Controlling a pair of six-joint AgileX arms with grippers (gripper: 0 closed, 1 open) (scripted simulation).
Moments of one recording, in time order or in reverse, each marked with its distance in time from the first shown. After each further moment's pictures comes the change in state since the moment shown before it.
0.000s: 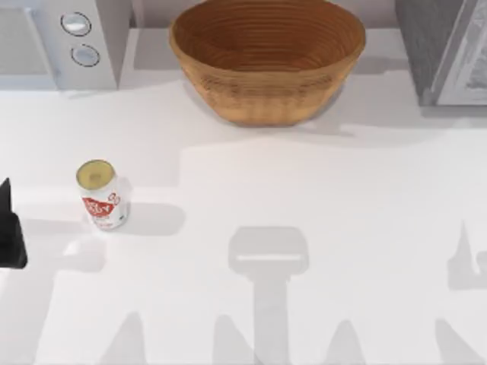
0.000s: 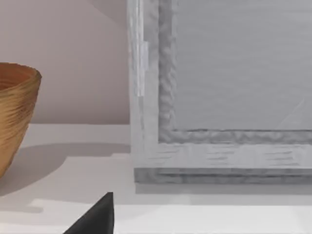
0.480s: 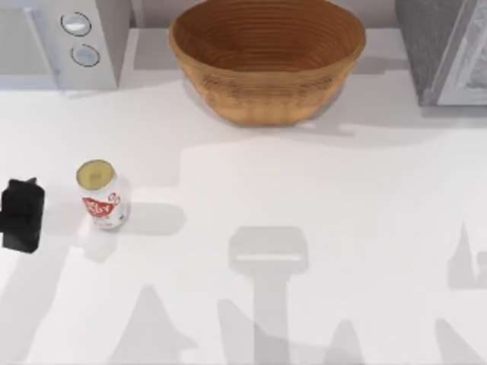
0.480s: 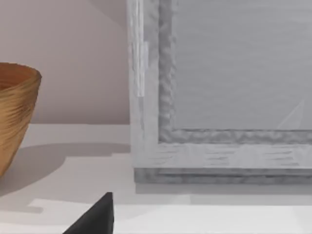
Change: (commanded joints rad) left arm -0.055 0.383 0.290 -0.243 0.006 0.104; right arm 0.000 0.000 0.000 0.000 0.000 0.000
